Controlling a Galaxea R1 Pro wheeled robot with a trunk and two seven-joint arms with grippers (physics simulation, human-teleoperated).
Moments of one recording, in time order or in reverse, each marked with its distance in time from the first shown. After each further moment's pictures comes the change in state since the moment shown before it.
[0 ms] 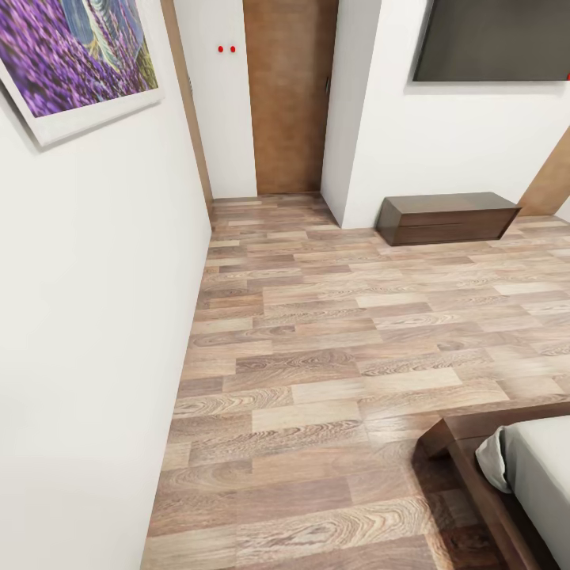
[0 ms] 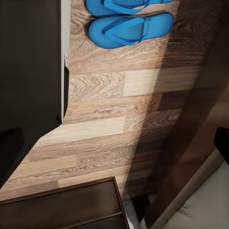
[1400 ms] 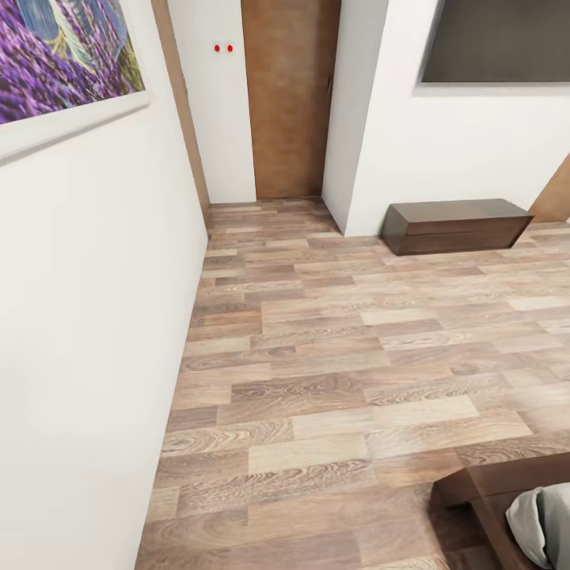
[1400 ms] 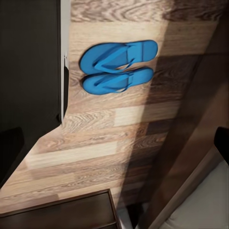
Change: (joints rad) left arm 0.000 0.003 -0.001 0.000 0.000 -0.001 -0.040; right arm 0.000 0.000 0.000 0.000 0.000 0.000 0.000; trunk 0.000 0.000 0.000
